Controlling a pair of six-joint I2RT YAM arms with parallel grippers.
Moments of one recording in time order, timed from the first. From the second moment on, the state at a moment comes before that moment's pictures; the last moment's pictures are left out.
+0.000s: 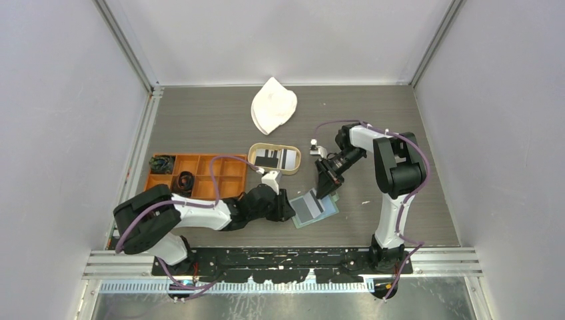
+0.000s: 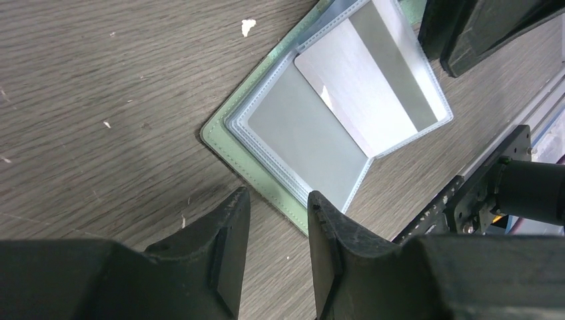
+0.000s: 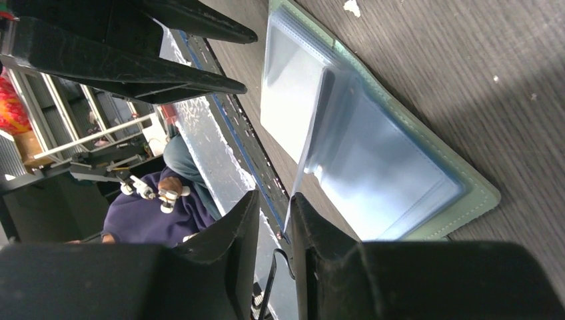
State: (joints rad) left arm -1.07 1.53 0.54 0.37 -0.07 -0.84; right arm 0.23 1.98 1.24 -1.22 -0.93 -0.53
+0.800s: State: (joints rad) left arm -1.07 1.63 0.72 0.33 -0.05 -0.78; right arm 0.23 2.07 1.28 -1.32 -1.07 -0.62
